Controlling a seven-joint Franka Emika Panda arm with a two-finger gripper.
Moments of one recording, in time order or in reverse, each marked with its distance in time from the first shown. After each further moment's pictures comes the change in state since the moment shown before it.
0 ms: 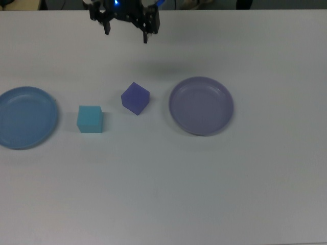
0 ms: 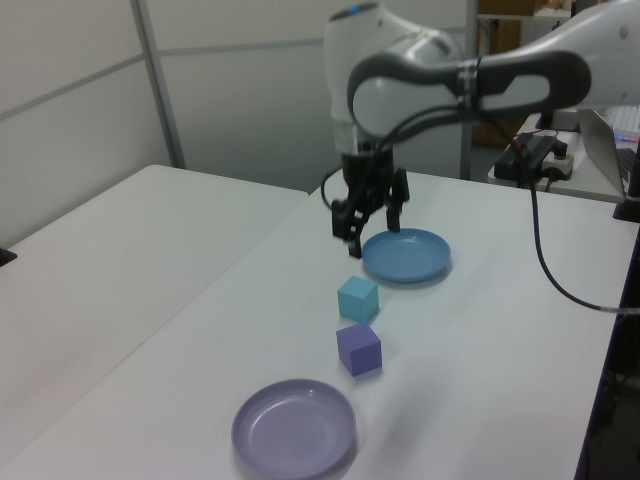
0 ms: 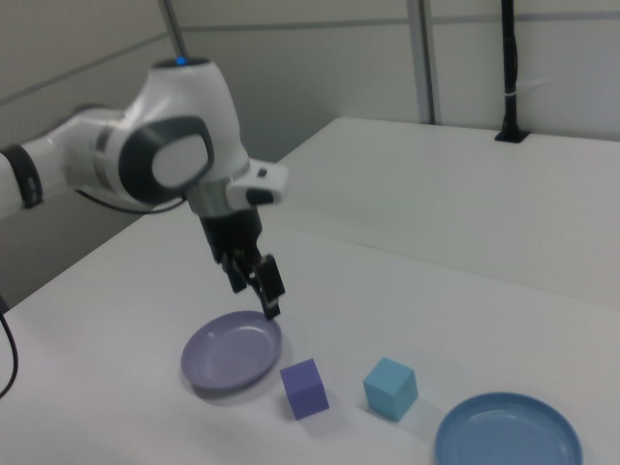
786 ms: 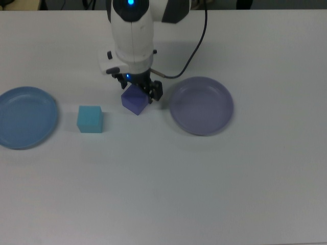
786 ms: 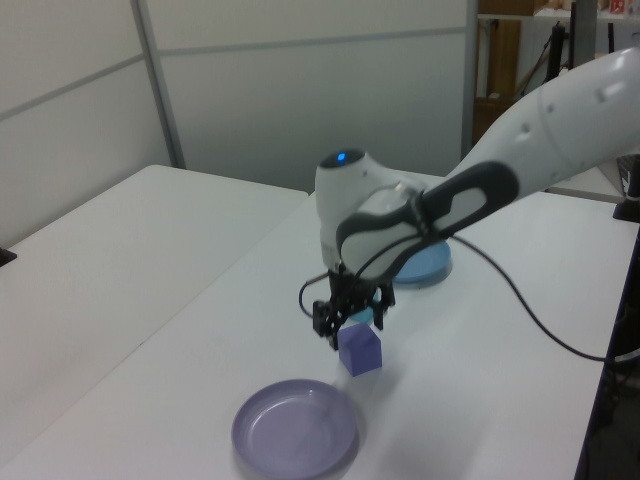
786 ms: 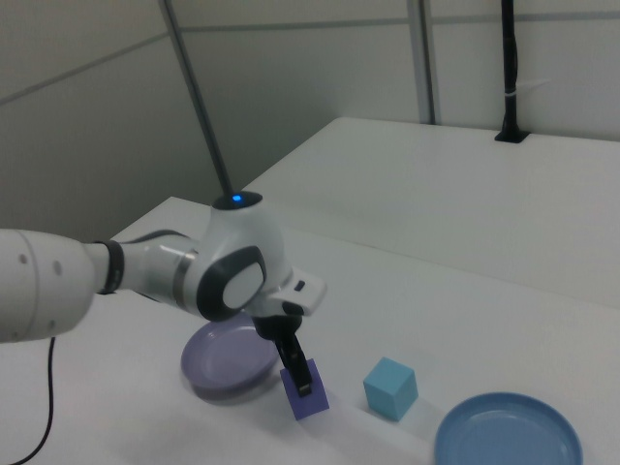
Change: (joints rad) arm 0.019 0.225 0.001 -0.238 0.000 0.498 0.310
